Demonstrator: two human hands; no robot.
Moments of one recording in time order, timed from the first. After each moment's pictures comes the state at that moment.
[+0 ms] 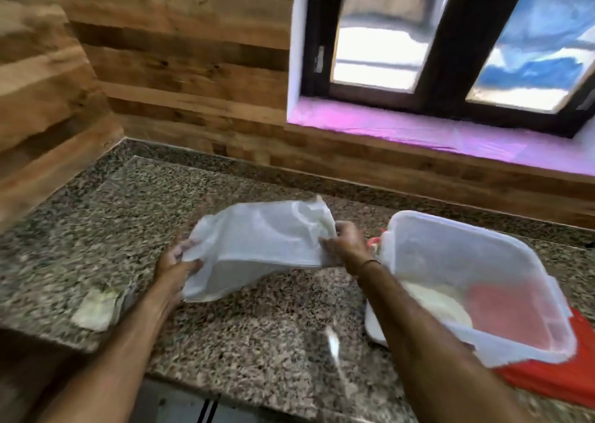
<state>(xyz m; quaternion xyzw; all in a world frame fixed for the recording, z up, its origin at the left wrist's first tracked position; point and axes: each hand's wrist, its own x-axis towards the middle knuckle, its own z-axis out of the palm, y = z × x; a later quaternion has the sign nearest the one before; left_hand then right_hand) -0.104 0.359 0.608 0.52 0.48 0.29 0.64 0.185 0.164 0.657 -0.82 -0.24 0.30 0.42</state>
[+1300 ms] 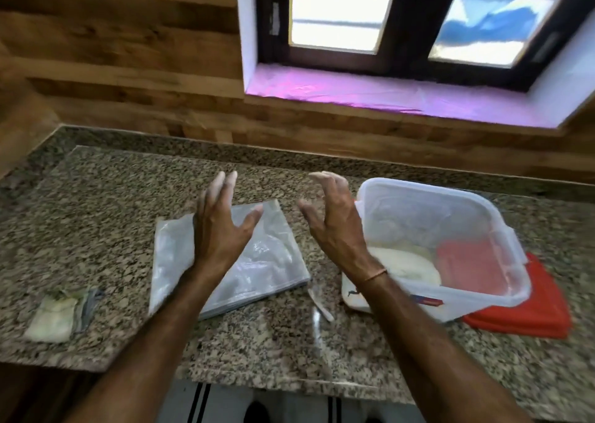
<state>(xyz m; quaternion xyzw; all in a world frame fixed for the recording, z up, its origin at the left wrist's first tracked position) 0.016 0.263 0.684 0.86 0.35 0.25 0.26 0.160 0.104 0.706 -0.79 -0.43 -0.06 0.43</state>
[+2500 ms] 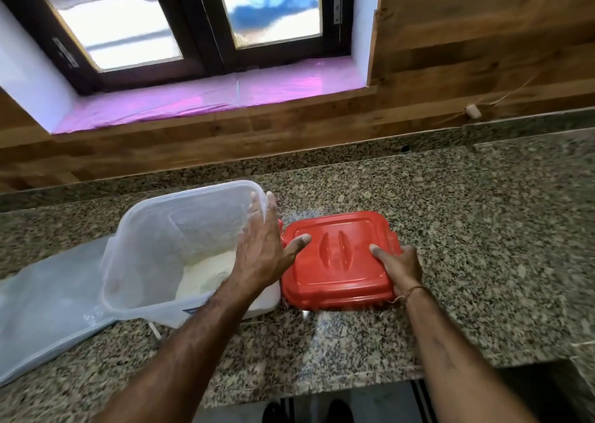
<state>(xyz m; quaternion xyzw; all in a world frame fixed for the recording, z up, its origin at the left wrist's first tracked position) 0.303 -0.130 0.682 0.95 0.24 0.05 0.22 0.450 -0.361 0.552 -0.77 0.17 0.23 0.57</state>
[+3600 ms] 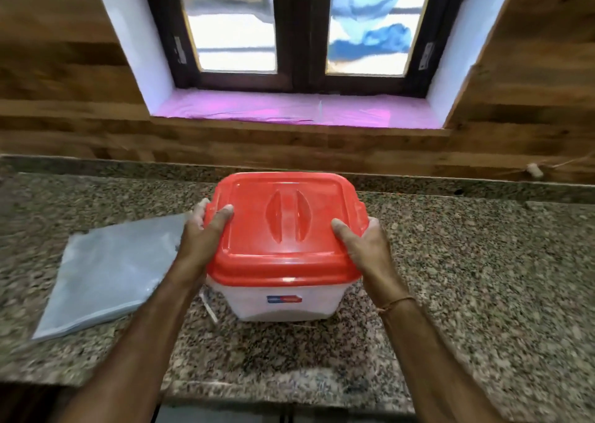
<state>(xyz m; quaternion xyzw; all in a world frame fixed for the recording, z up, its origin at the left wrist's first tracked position) 0.146 0.060 0.714 0.63 0.43 0.25 0.59 0.309 -0.174 0.717 -0.78 -0.10 0.19 0.59</state>
